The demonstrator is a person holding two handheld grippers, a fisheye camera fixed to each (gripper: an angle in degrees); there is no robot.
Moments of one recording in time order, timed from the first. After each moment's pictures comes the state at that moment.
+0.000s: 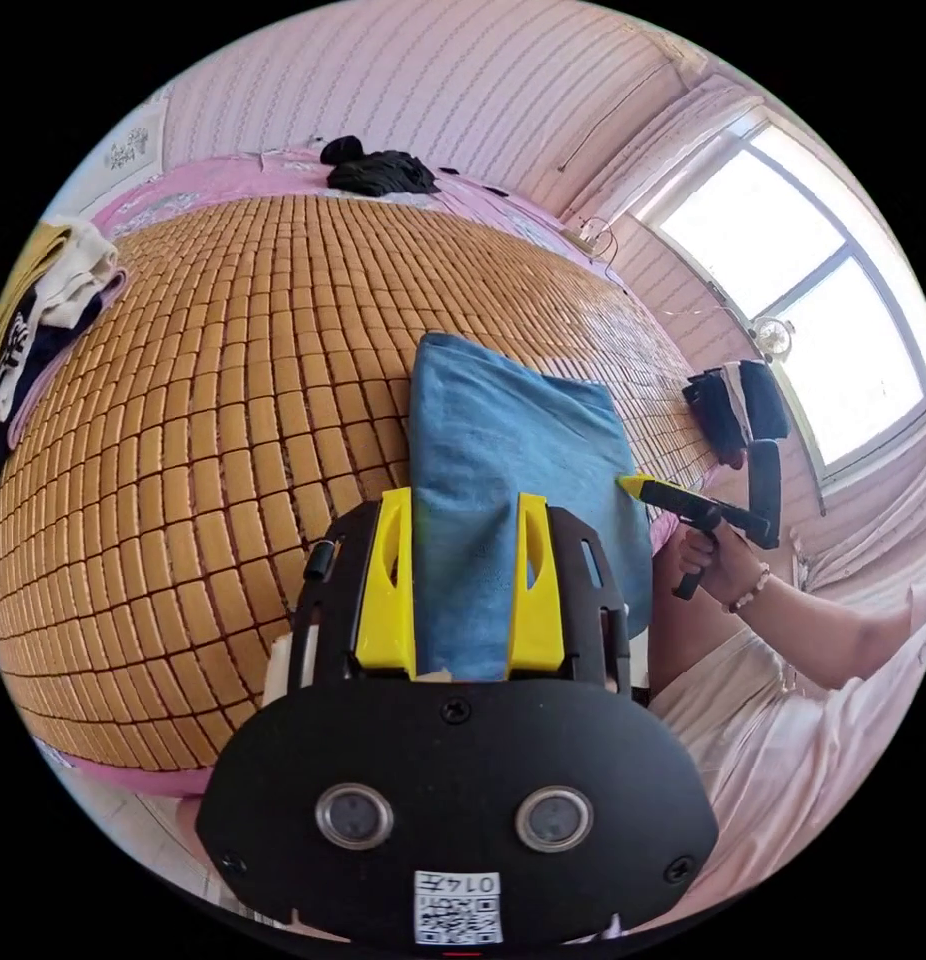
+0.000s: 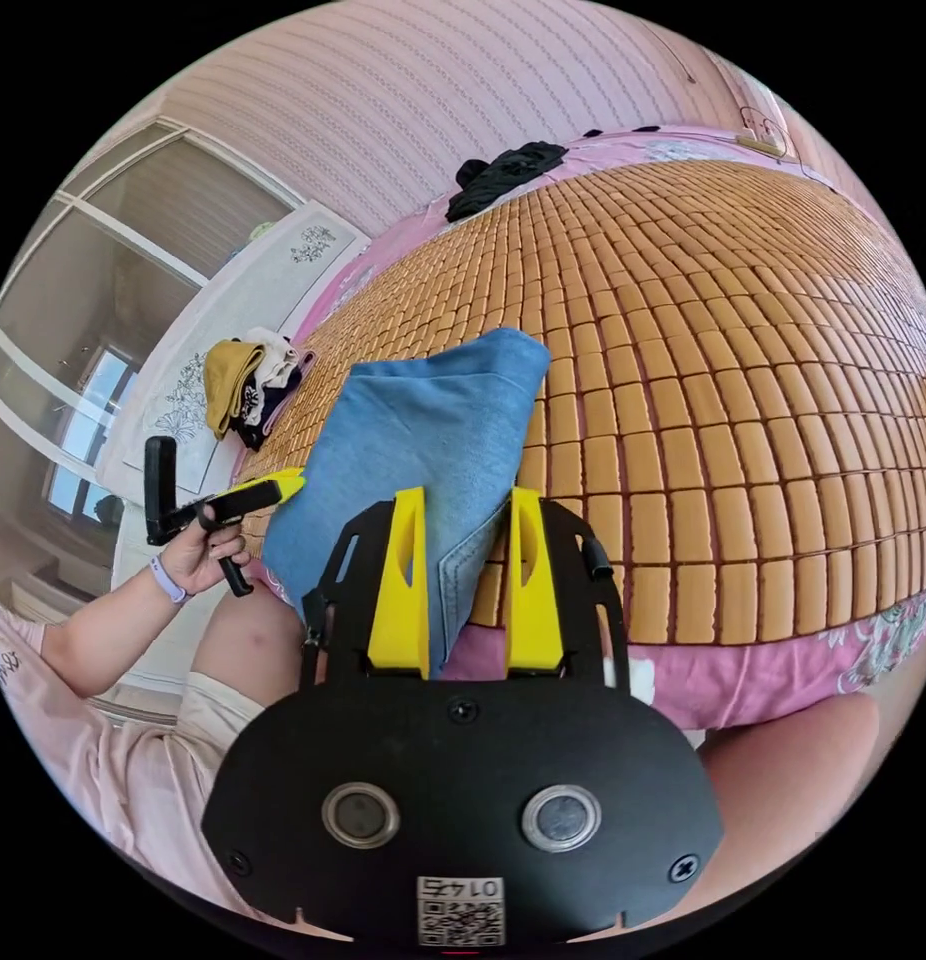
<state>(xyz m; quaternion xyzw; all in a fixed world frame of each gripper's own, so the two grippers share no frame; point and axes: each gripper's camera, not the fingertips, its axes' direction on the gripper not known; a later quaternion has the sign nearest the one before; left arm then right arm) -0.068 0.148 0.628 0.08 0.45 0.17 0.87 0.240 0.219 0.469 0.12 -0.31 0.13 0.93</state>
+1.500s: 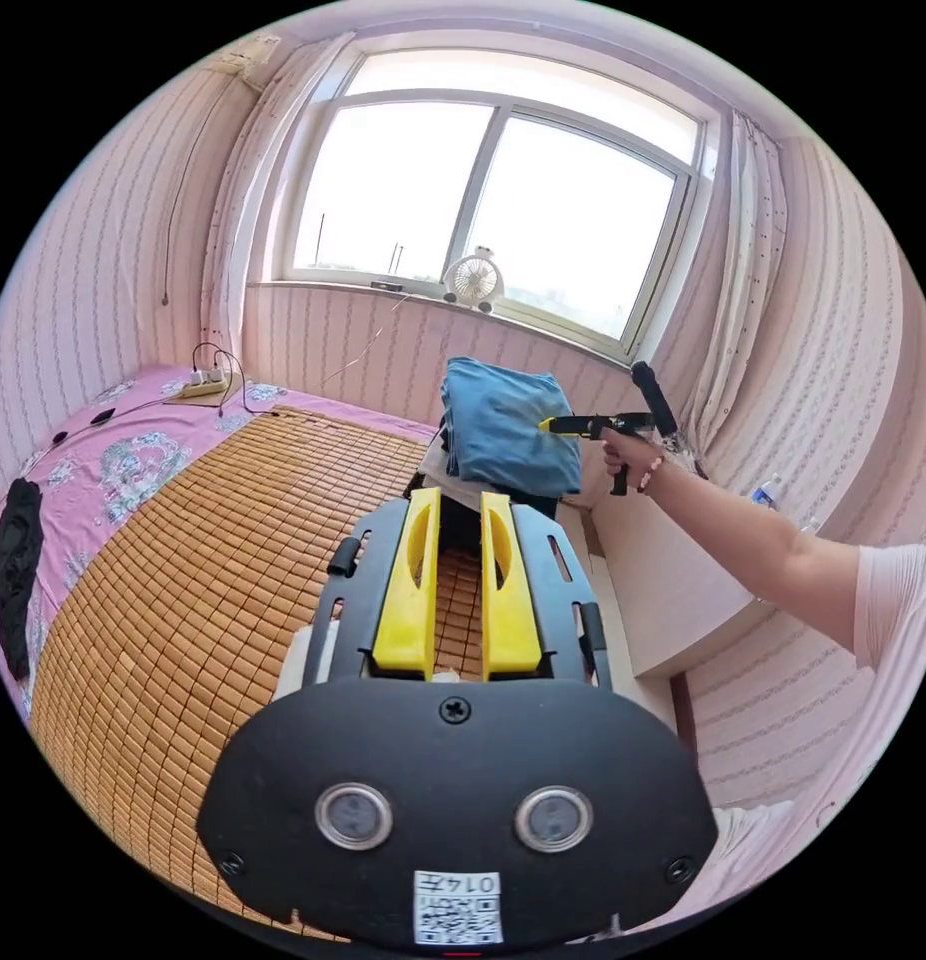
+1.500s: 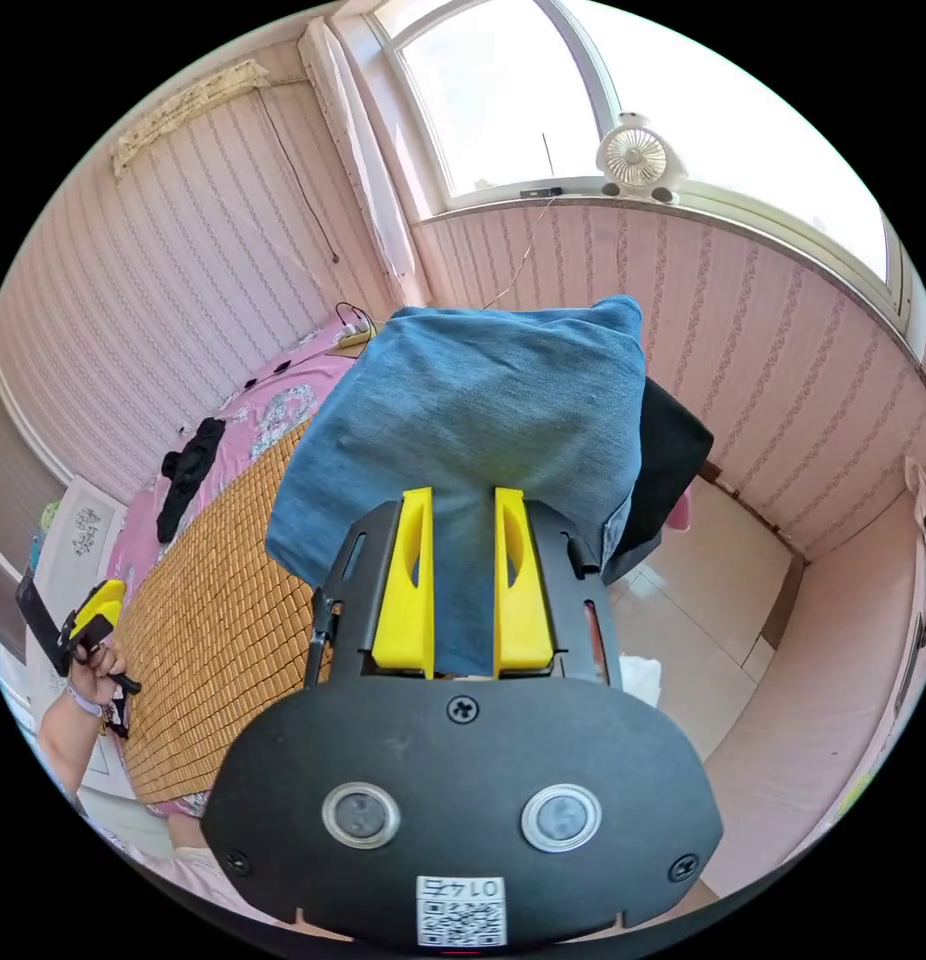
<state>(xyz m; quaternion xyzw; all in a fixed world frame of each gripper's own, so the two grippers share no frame) 0.263 0.122 0.217 0.30 0.55 0.46 0.63 0.694 0.382 0.275 0.22 0.03 0.44 0.87</state>
